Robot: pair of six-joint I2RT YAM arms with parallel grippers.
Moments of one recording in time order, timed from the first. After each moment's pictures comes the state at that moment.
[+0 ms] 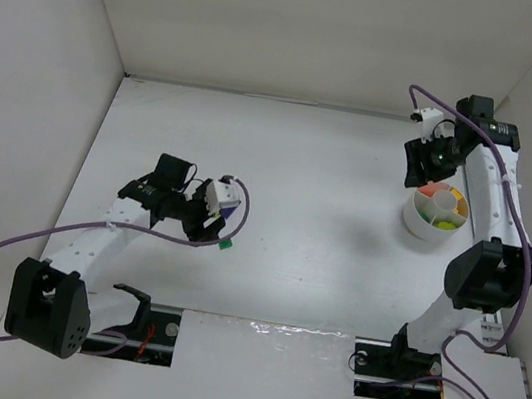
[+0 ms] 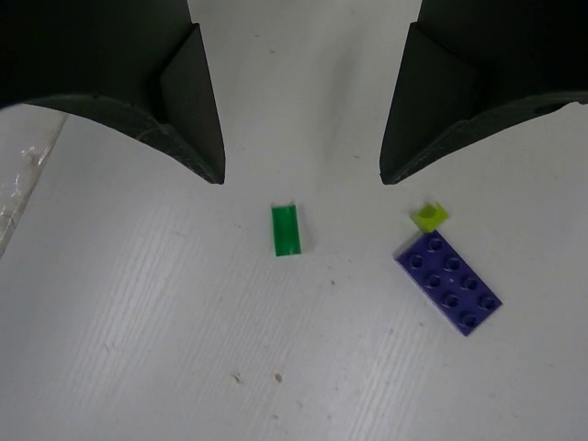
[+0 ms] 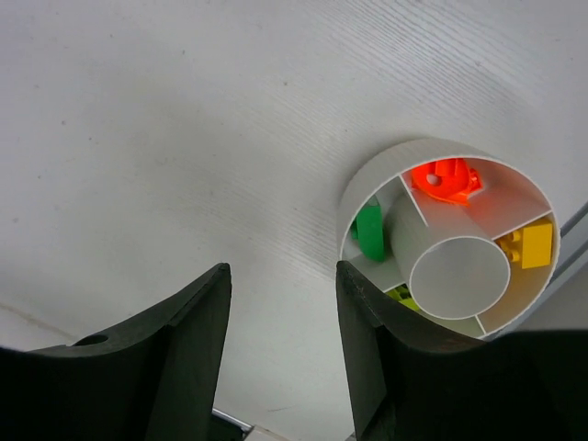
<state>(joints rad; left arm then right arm) -0.27 1.14 0.78 -0.62 0.63 0.70 -0.06 1.74 1.84 -1.25 -0.30 -0.52</state>
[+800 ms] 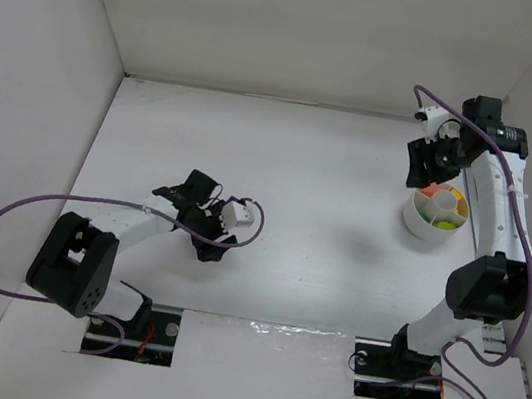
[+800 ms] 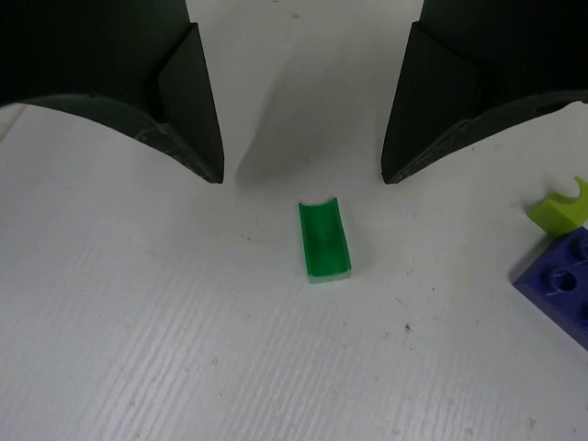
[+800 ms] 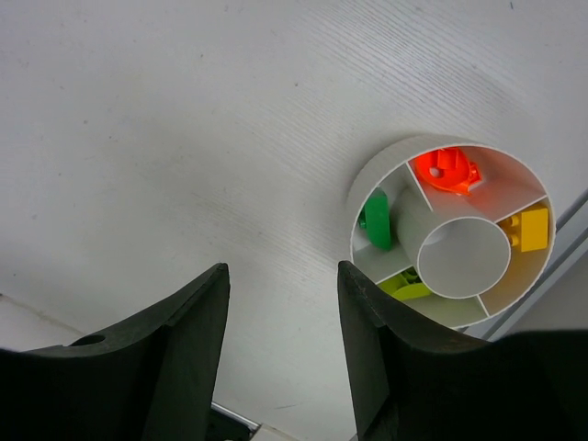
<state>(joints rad) -0.40 1.36 0.68 -0.52 0.45 0.67 -0.05 1.67 1.82 -1.26 -0.32 -0.51</state>
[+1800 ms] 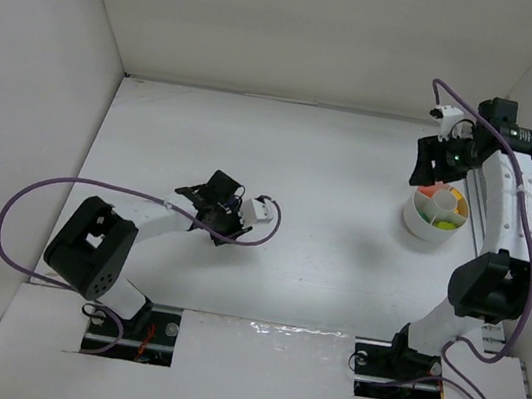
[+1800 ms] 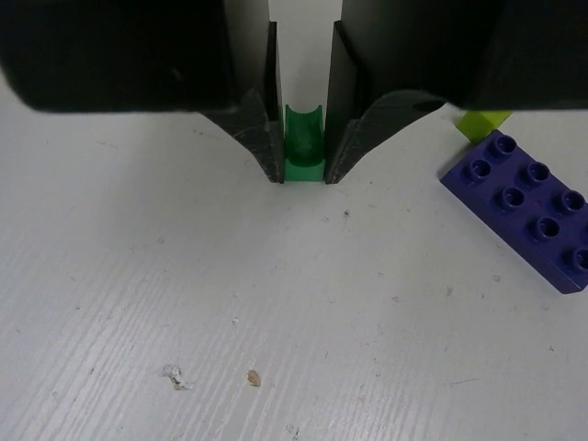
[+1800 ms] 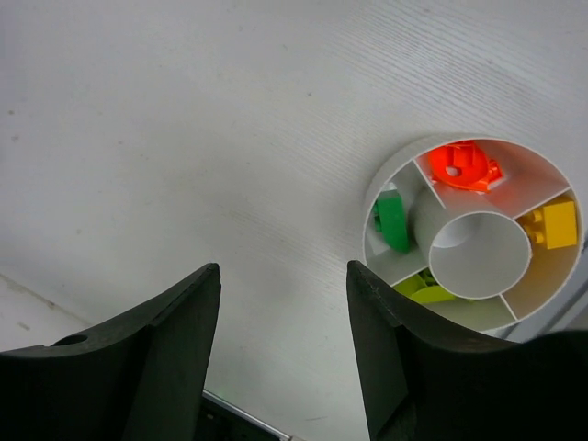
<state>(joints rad) -0.54 1.49 0.74 -0.34 0.29 0.57 -0.12 1.68 1.83 -1.26 -0.40 -0.46</state>
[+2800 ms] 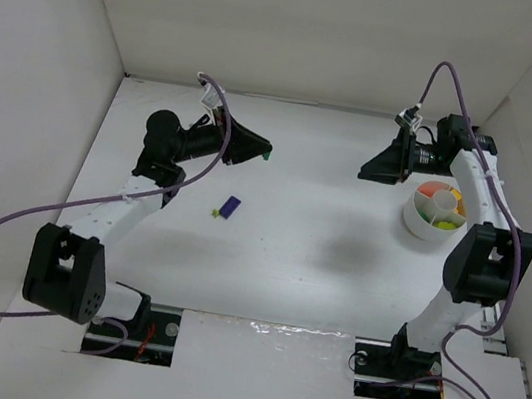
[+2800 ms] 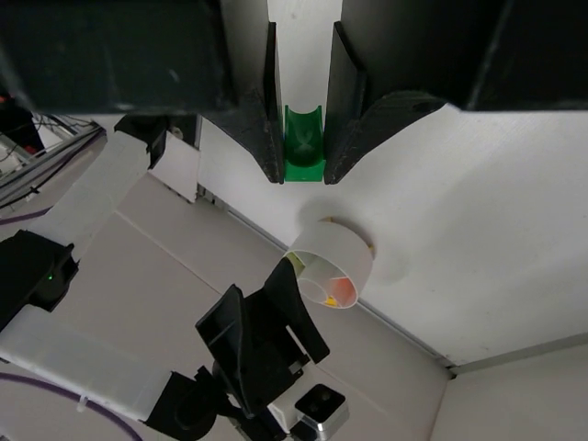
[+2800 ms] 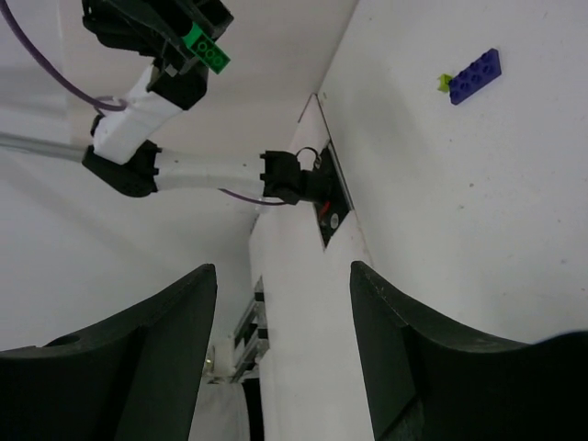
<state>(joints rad) -0.26 1.31 0.88 0.65 0.91 -0.70 -0.04 1.79 1.66 -1.18 -1.44 -0.16</state>
